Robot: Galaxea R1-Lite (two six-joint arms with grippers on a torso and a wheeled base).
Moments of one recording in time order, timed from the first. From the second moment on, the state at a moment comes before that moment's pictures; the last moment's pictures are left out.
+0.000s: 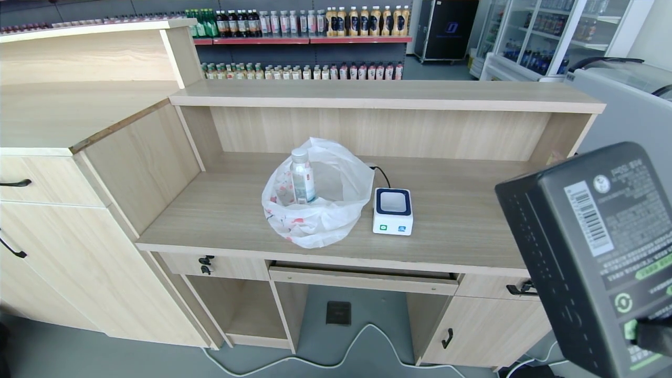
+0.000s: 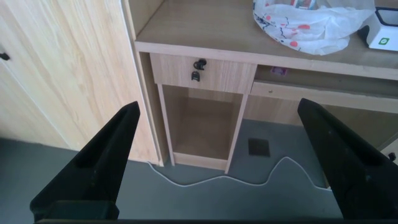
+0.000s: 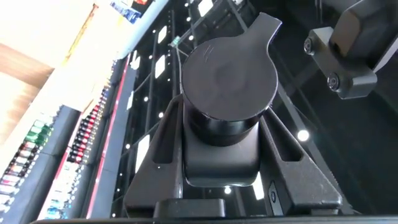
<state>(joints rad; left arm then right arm) 0.00 0.00 0.00 0.00 0.04 -0.03 0.50 1.11 -0.37 -1.02 0.99 -2.30</state>
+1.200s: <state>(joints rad) 0.00 0.00 0.00 0.00 0.04 -0.03 0.47 1.16 -0.75 -0.41 -0.74 -0.47</state>
